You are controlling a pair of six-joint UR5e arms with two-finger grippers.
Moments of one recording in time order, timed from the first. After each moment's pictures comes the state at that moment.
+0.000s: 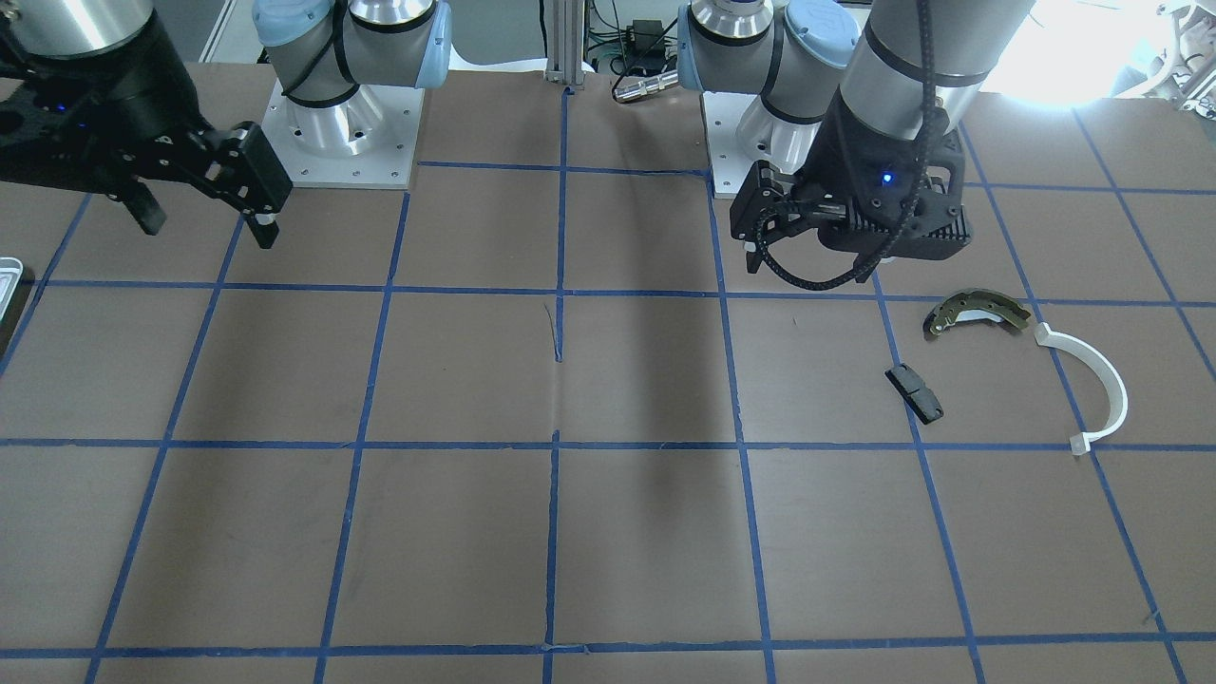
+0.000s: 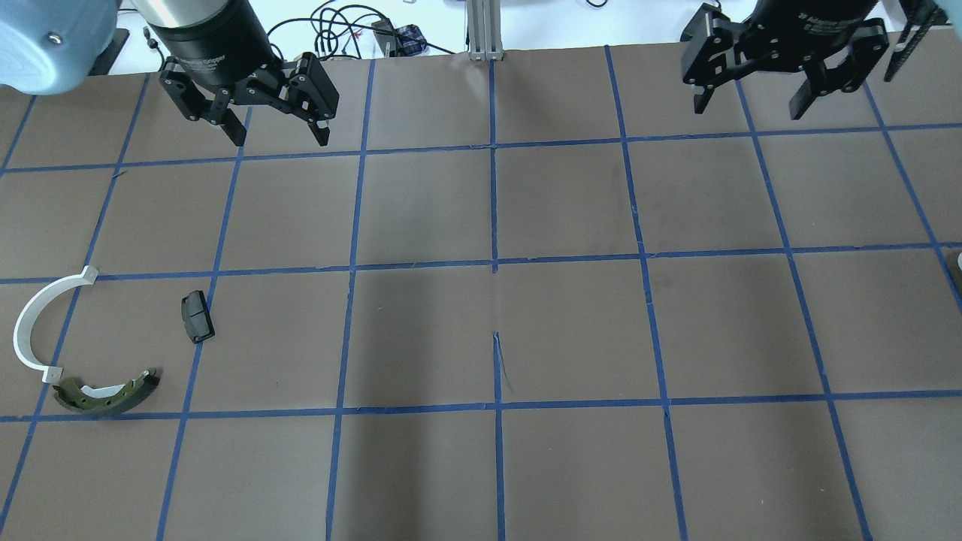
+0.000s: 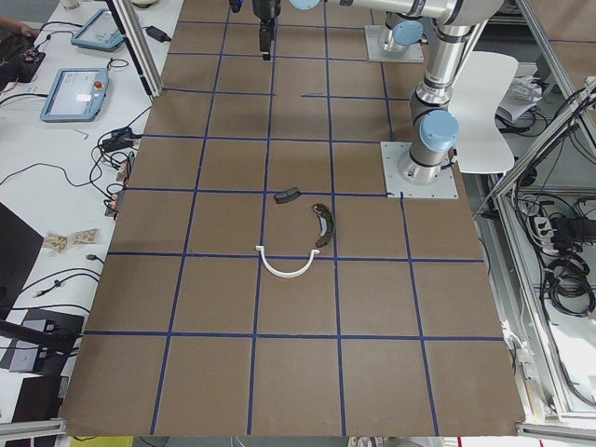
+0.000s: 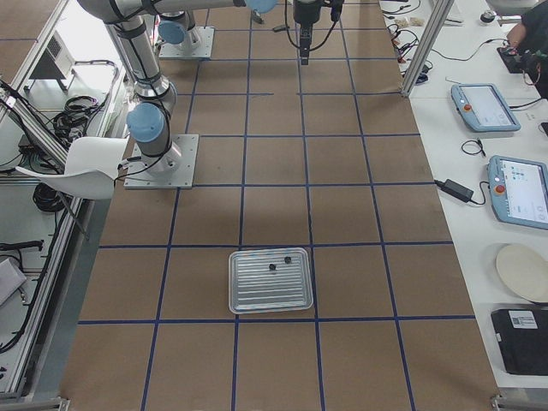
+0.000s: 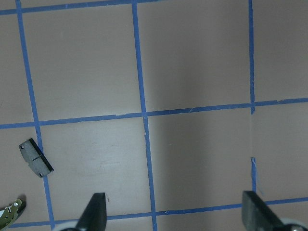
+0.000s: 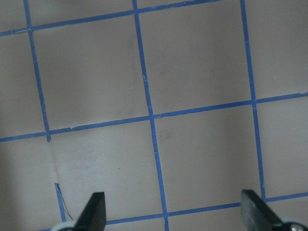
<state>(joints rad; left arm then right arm) -1.62 -1.68 -1.38 -1.64 1.55 0.02 1.48 -1.55 1.42 -1.52 -1.56 0.06</state>
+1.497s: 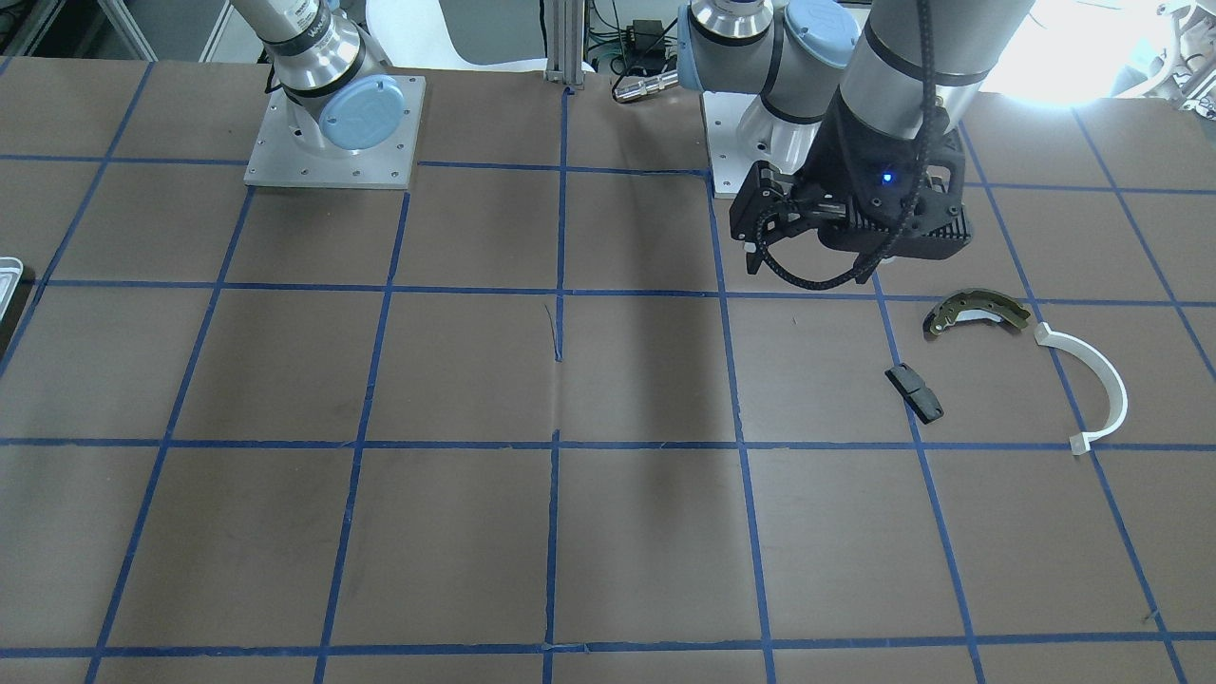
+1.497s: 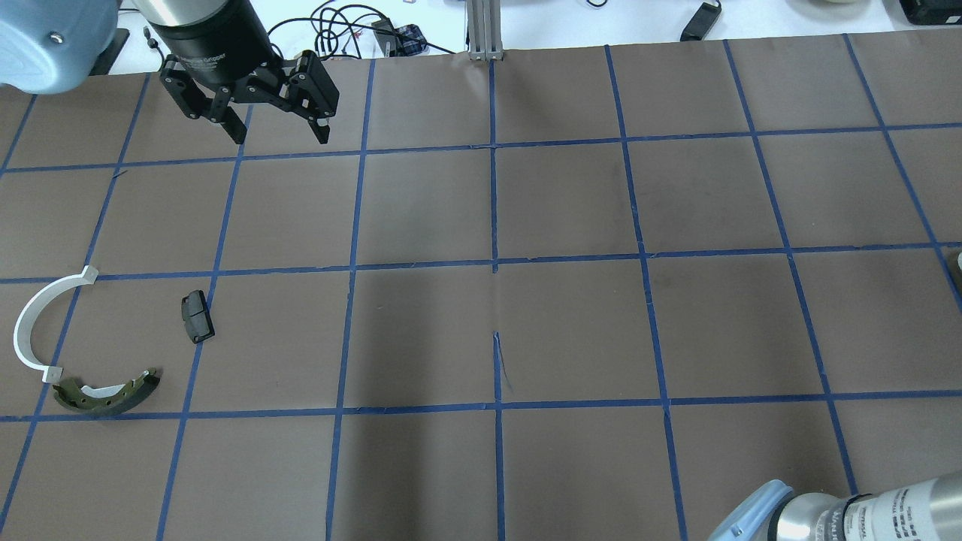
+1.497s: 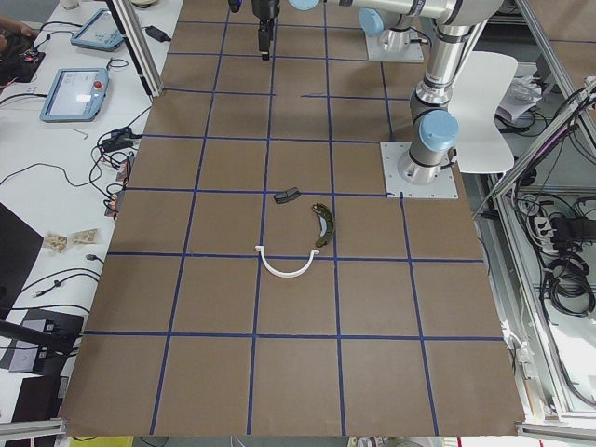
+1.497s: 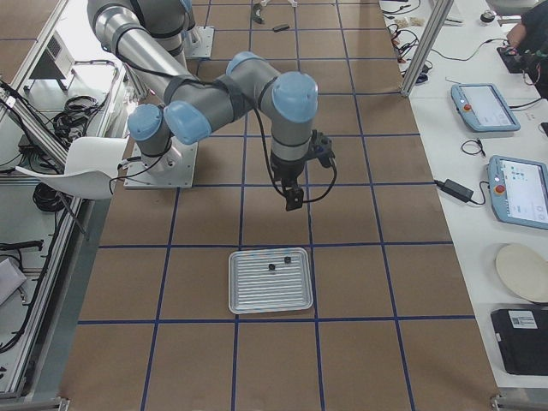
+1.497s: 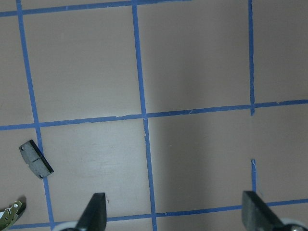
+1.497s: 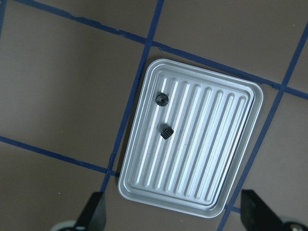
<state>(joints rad) -1.62 -1.68 -1.38 -1.63 1.55 0.02 0.61 -1.25 1.45 -1.74 -1.62 -1.29</state>
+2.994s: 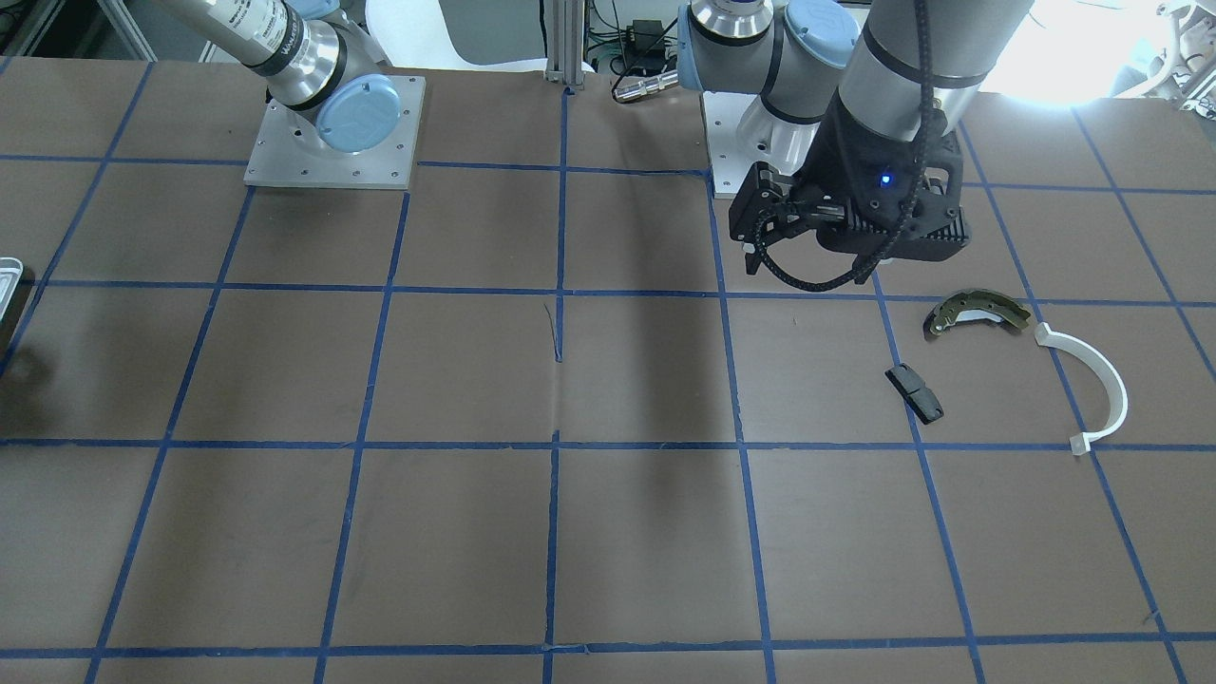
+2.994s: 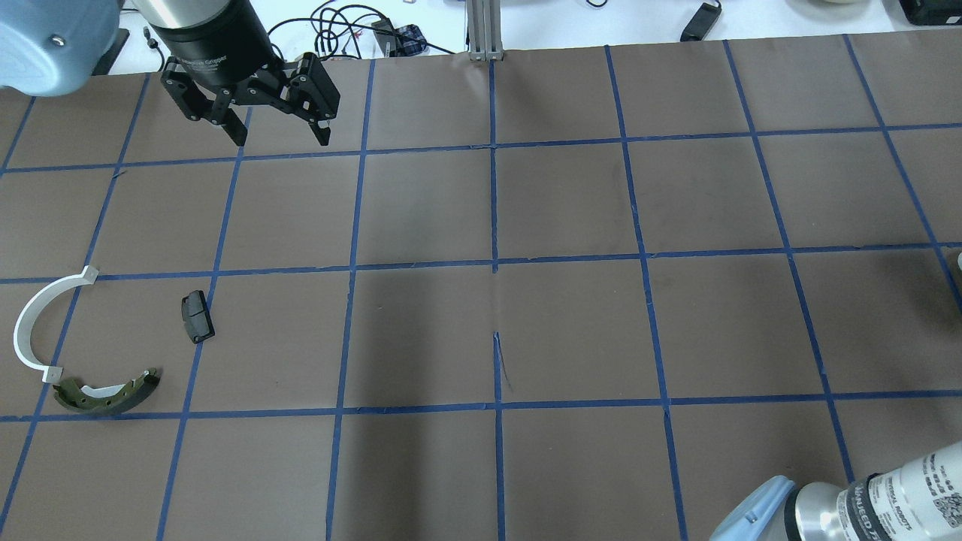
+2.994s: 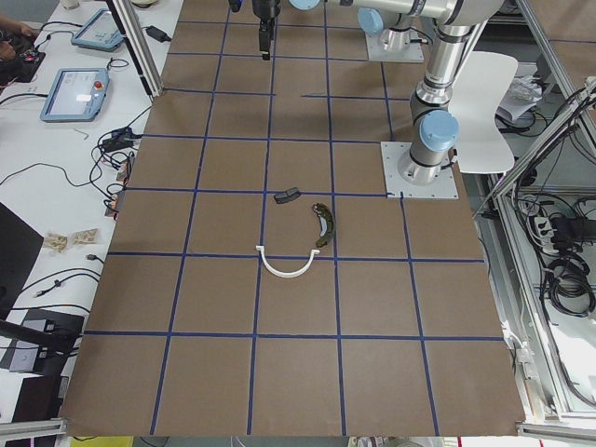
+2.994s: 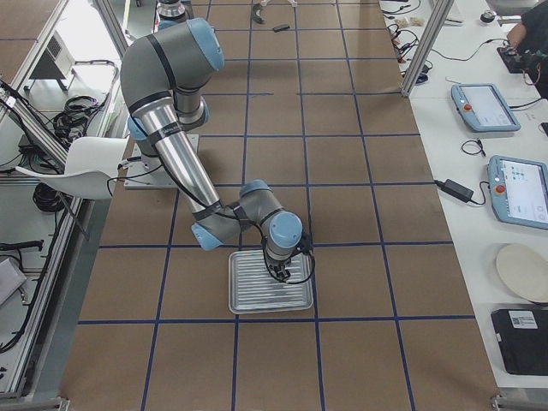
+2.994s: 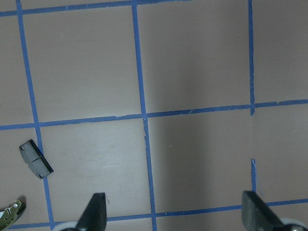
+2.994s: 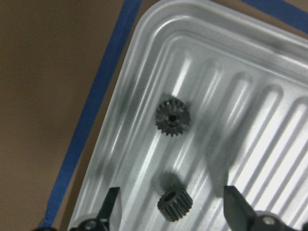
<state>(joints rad) -1.62 -1.68 -1.39 -1.63 1.55 0.02 0.59 -1.05 1.73 -2.18 -1.63 -1.42</state>
